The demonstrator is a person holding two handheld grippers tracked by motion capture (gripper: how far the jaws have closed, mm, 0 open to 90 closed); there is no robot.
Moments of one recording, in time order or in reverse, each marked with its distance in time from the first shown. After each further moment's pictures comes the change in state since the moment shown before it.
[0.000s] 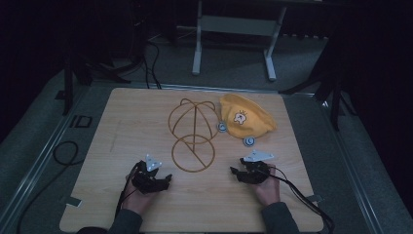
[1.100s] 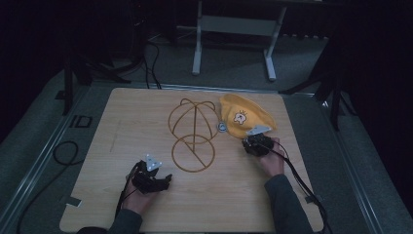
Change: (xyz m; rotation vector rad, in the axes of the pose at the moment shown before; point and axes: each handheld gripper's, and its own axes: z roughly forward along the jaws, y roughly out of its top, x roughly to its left) left arm 0.000 0.000 0.000 0.000 -0.001 -0.001; right arm -0.065 0.055 0.021 0.122 -0.233 -0.094
